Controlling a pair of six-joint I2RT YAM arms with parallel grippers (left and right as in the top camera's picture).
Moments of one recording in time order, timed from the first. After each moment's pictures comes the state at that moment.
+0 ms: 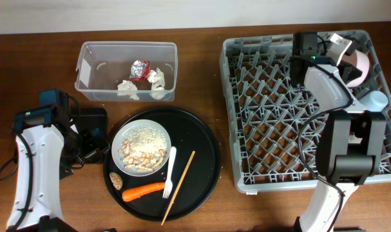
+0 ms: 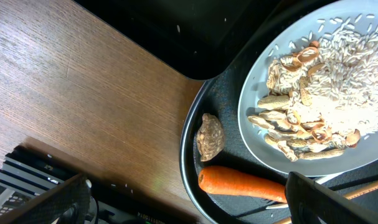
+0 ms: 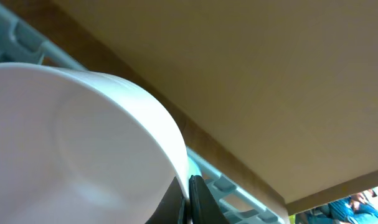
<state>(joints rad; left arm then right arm) 0.25 1.48 1.23 -1.36 -0.02 -0.35 -0.05 2.08 1.59 -0.60 1.33 0.39</state>
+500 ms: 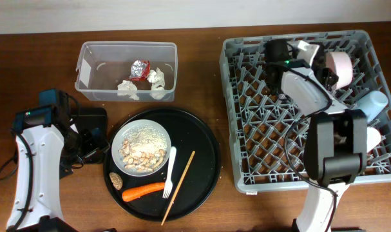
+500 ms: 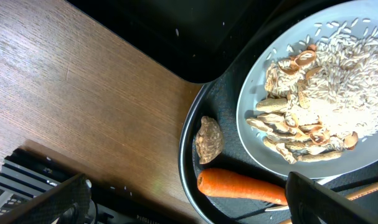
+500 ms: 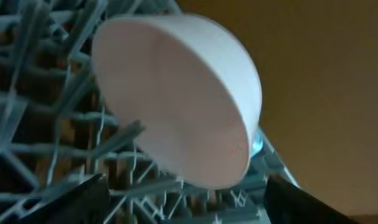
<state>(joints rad) 0.25 1.48 1.23 -1.35 -0.02 -0.35 0.10 2.08 1.56 -0.72 1.16 0.39</state>
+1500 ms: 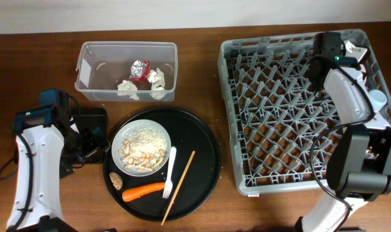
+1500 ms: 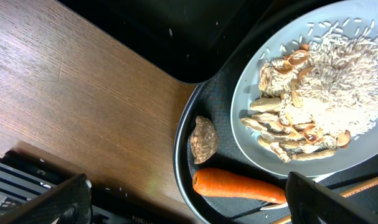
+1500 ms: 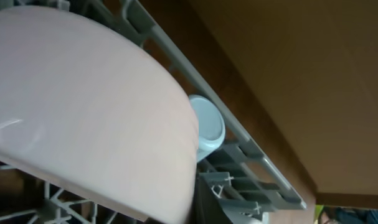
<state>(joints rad) 0.25 1.48 1.23 -1.34 -0.01 -0.35 -0.13 1.95 1.56 -0.80 0.93 0.30</state>
